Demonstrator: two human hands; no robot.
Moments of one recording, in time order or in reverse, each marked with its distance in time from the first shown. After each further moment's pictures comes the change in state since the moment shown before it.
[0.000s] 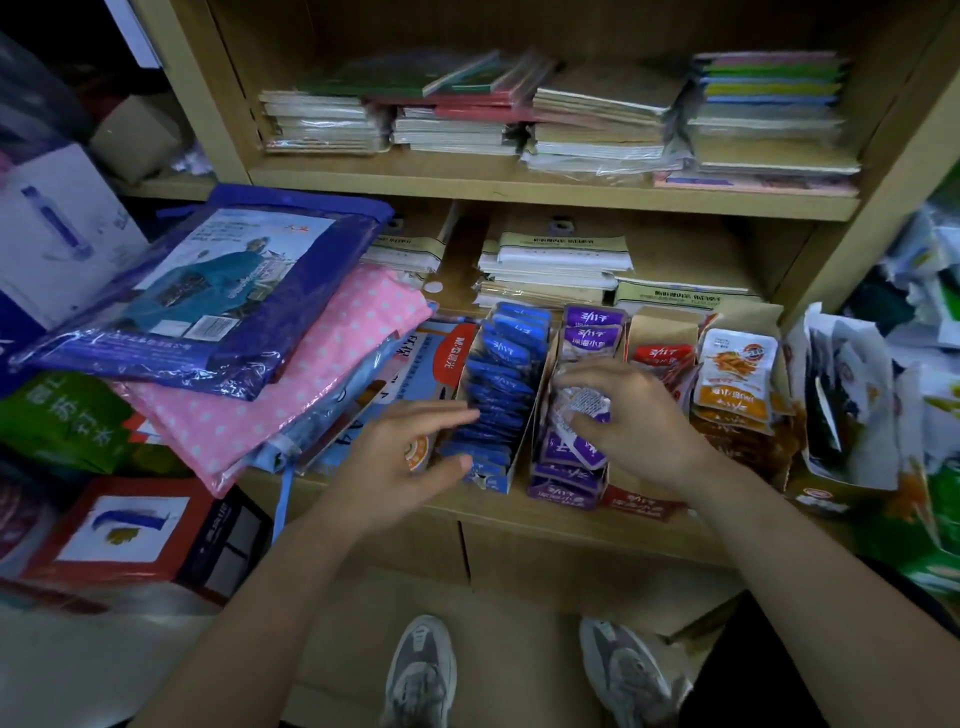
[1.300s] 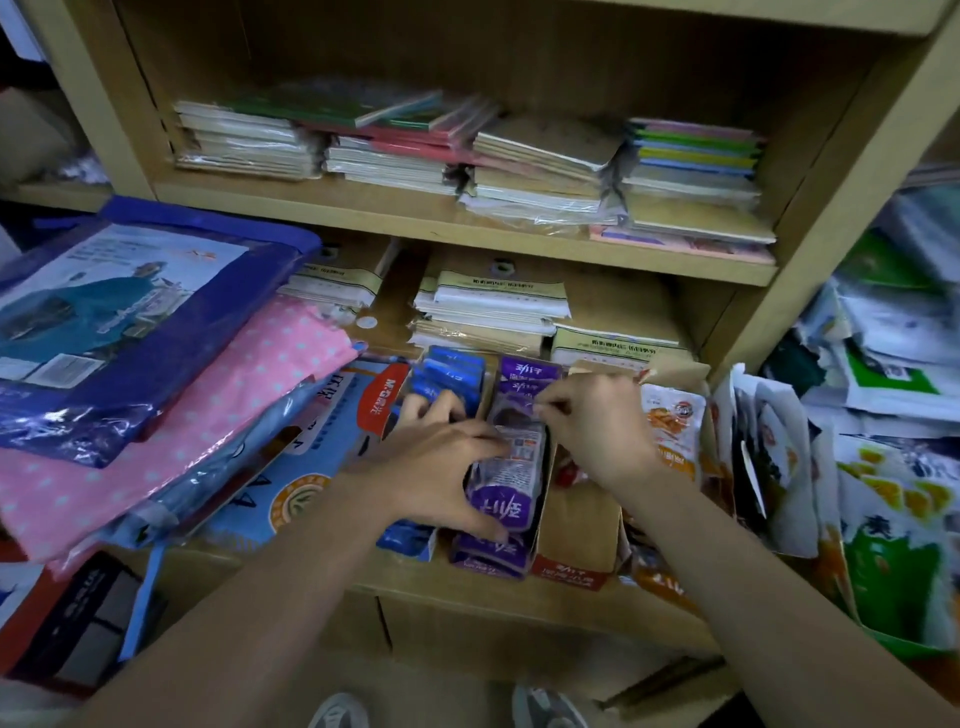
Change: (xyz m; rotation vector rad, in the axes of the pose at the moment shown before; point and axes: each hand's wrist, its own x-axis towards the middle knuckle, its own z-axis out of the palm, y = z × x) left_hand 0.111 0.034 0.061 0.735 -0.455 0.172; right_hand 0.042 0.030 -0.028 -0.247 0.289 -0.044
